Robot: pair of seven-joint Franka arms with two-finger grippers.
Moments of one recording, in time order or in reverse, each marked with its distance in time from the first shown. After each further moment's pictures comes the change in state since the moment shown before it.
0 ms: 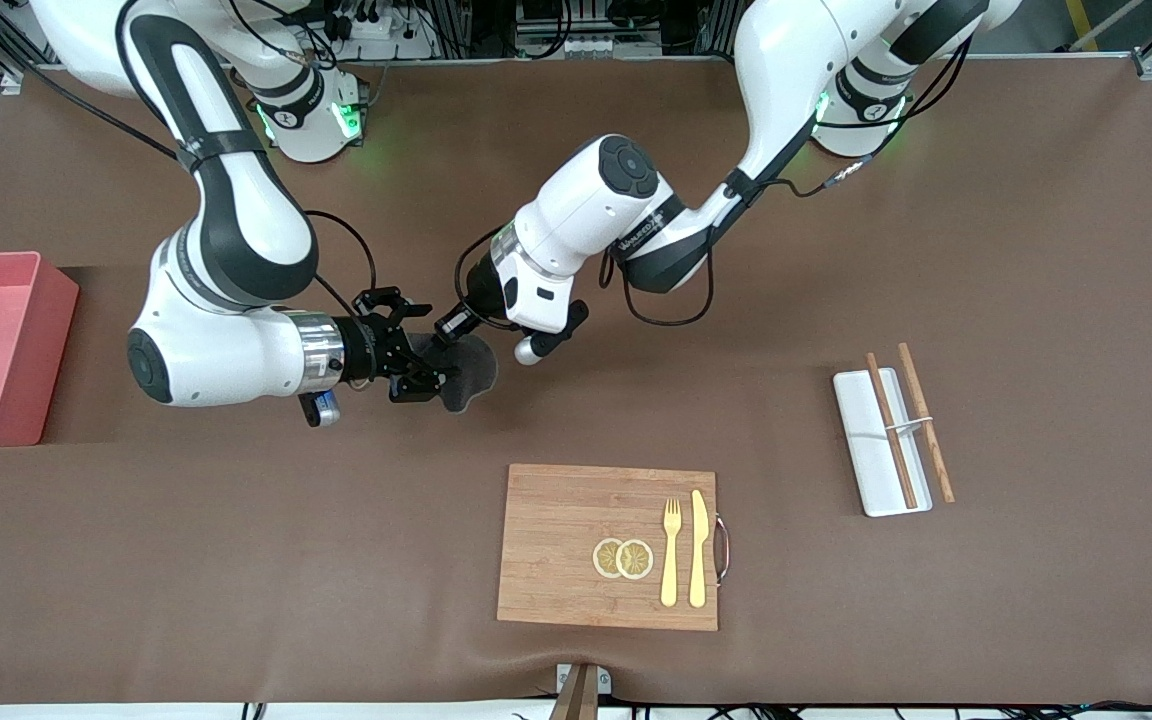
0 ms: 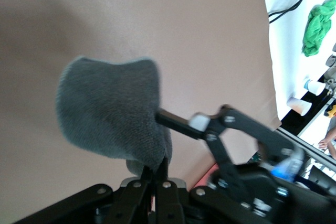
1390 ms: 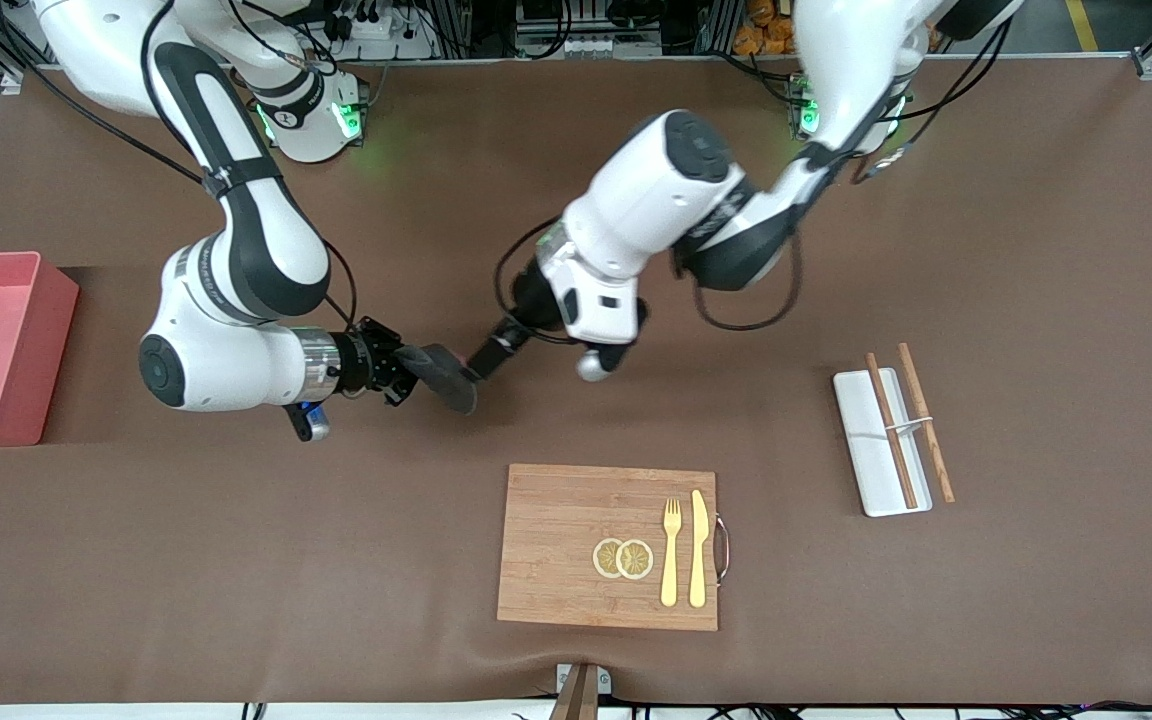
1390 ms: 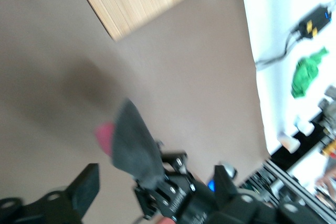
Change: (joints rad) left arm 0.149 -0.149 0.006 0.039 0.020 -0.322 -0.068; right arm -0.022 0.005 -0.012 -0.062 -0.142 0.091 -0.190
